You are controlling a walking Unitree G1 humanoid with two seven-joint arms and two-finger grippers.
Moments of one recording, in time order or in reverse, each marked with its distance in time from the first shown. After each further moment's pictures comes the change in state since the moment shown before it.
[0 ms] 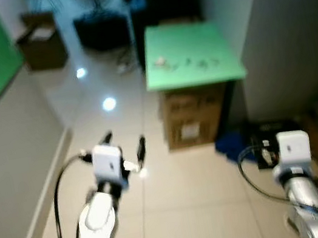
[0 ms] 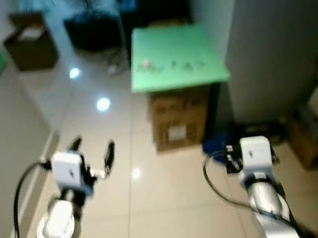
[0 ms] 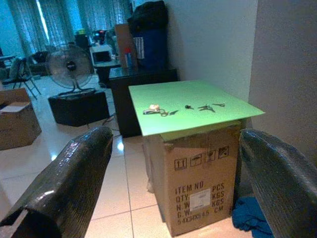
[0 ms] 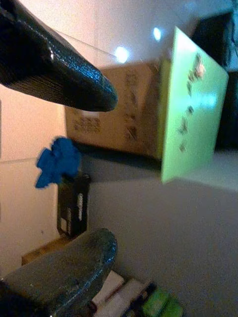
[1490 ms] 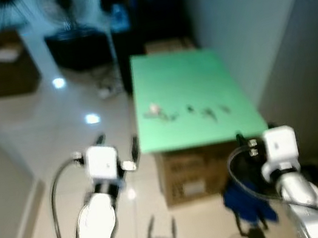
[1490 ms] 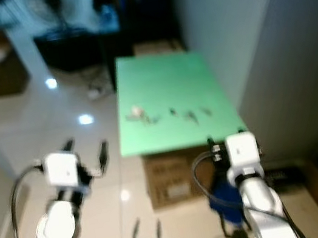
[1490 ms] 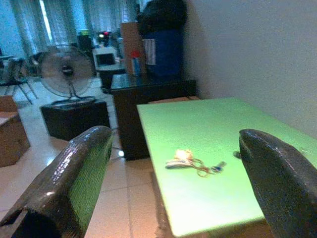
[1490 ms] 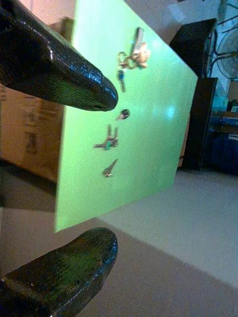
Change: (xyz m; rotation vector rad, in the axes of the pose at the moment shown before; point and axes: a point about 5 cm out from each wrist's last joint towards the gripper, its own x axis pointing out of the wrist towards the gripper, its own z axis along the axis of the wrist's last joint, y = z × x) left arm 0.002 0.003 -0.002 0.002 -0.006 0.078; right arm 0.004 0.015 0.009 -0.026 -0.054 0.149
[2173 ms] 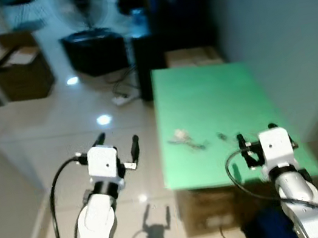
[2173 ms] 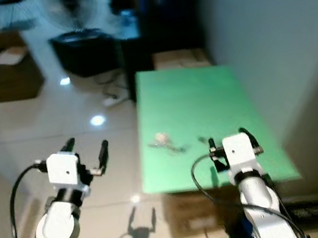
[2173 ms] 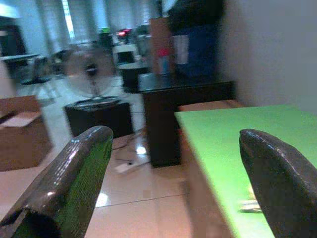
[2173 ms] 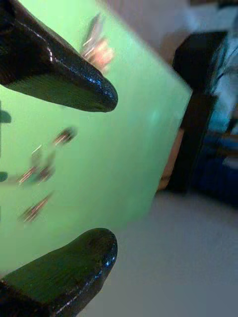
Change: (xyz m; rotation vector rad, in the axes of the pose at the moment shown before) left arm 0.000 0.004 0.000 0.010 0.004 0.006; right arm 0.008 0.000 0.000 -0.117 0.003 -0.015
